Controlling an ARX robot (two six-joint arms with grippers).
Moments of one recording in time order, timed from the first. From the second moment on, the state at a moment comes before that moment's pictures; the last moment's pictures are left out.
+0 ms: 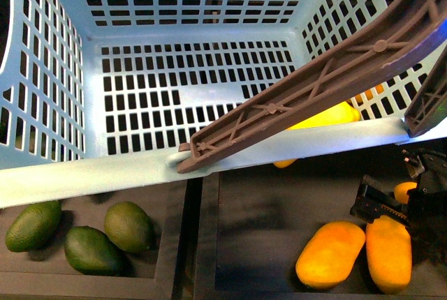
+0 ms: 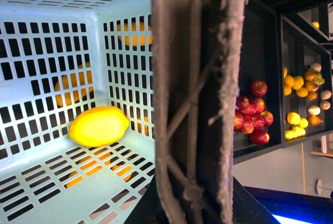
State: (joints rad) left arm -0.62 1.66 1.43 -0.41 0.19 -0.83; right arm -0.01 2.38 0.77 0.40 -0.09 0.41
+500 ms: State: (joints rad) left arm -0.62 1.66 1.43 -0.41 0.19 -0.83; right arm -0.02 2.33 0.77 0.37 -0.10 0.44
